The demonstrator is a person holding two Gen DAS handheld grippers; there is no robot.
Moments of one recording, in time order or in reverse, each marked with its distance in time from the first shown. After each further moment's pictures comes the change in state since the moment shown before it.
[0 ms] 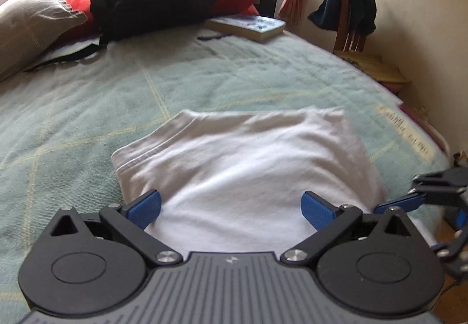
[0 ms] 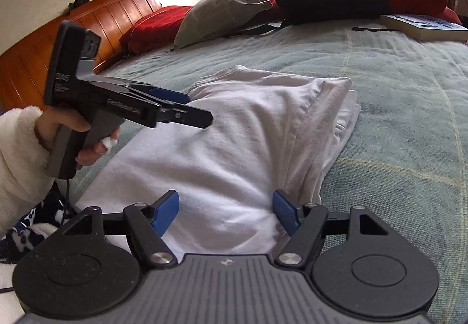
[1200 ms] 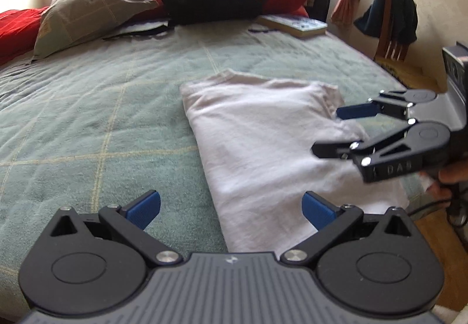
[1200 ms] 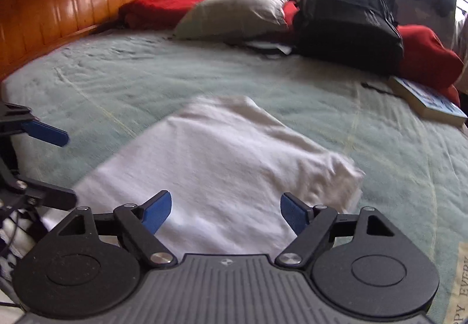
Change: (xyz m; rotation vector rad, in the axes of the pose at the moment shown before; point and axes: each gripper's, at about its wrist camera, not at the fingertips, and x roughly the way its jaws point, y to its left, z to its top) left arm -0.099 -0.033 -0.074 -0.120 0.008 0.232; right arm 0.034 0.054 0.051 -0.275 0.008 -0.162
